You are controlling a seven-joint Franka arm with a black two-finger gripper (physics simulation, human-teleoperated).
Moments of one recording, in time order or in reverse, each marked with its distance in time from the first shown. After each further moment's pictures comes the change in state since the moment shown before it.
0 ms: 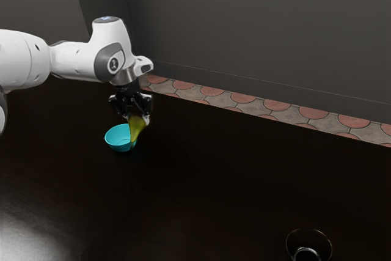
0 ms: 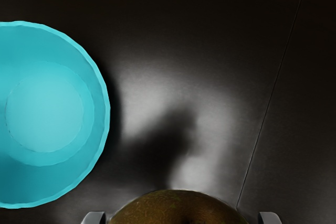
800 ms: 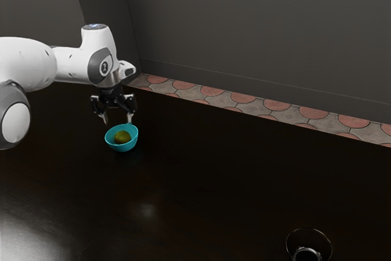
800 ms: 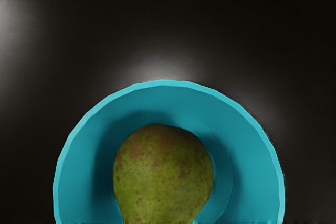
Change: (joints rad) arm 0.016 0.161 0.128 0.141 -0.027 -0.023 -0.003
